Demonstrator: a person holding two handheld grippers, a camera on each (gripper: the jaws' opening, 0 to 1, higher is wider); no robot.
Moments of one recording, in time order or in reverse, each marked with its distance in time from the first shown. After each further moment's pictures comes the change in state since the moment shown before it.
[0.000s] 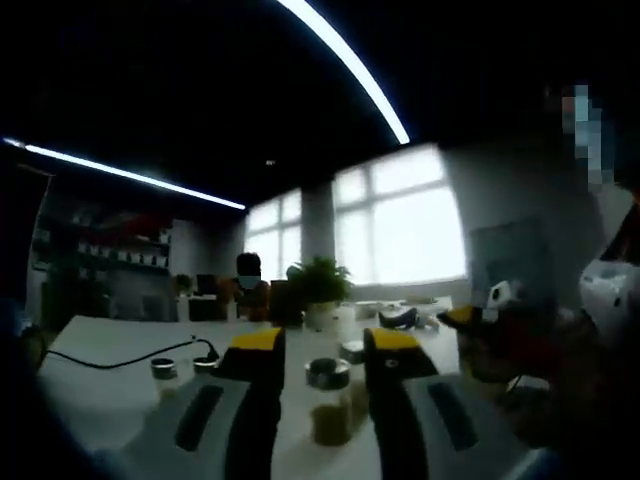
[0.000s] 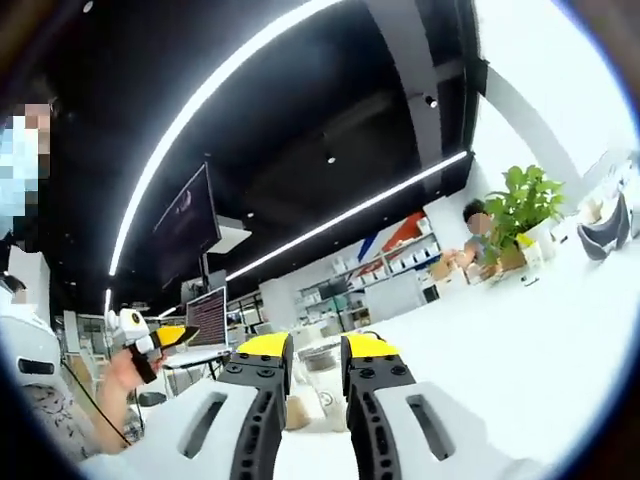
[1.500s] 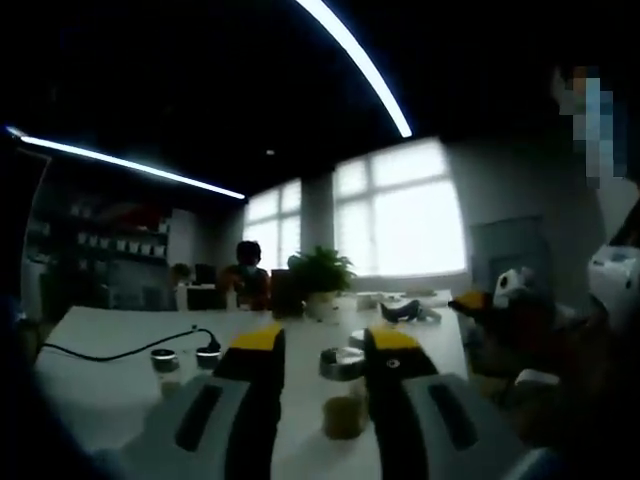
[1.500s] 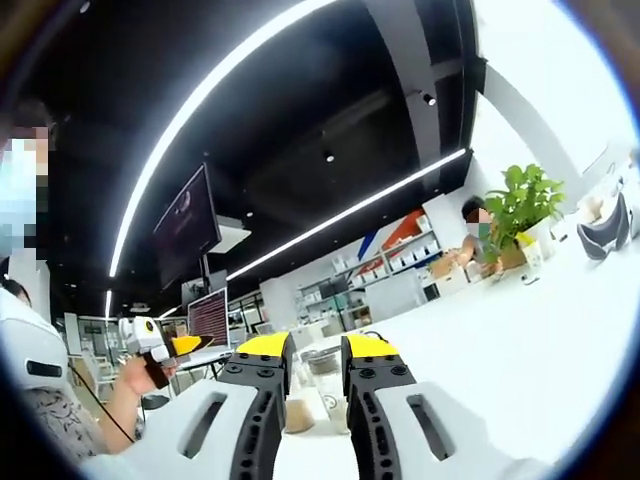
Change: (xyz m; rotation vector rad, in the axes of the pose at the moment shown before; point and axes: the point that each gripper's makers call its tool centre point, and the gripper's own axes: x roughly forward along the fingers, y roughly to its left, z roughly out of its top) left arm 0.008 0.023 -0.016 -0.018 0.053 0.019; right arm 0.011 0.002 0.014 0.000 0.001 0.023
